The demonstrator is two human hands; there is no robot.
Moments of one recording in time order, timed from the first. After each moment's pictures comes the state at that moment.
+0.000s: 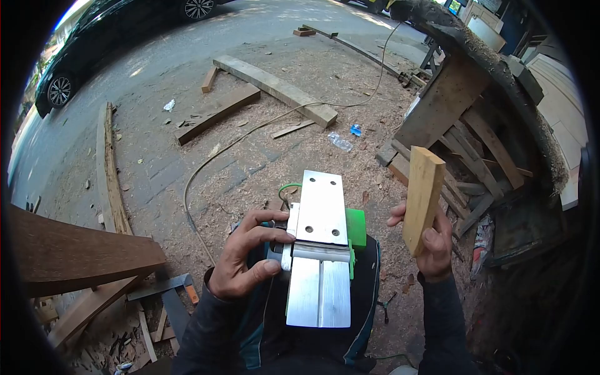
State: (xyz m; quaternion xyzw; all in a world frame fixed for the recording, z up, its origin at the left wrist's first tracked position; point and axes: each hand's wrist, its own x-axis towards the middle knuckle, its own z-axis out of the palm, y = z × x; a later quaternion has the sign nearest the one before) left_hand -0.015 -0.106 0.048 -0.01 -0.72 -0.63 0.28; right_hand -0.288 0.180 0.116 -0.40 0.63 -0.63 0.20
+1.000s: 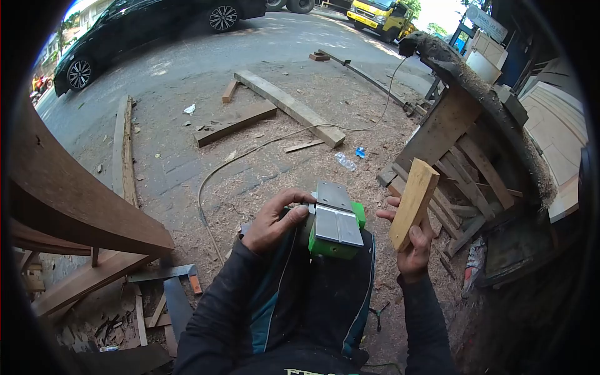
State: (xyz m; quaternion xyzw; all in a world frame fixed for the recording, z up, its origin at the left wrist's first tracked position) left_hand -0.047 -0.115 0.030 0.00 -0.71 -0.65 0.29; right_hand -0.237 0.162 0.112 -0.42 0.57 -0.69 0.13
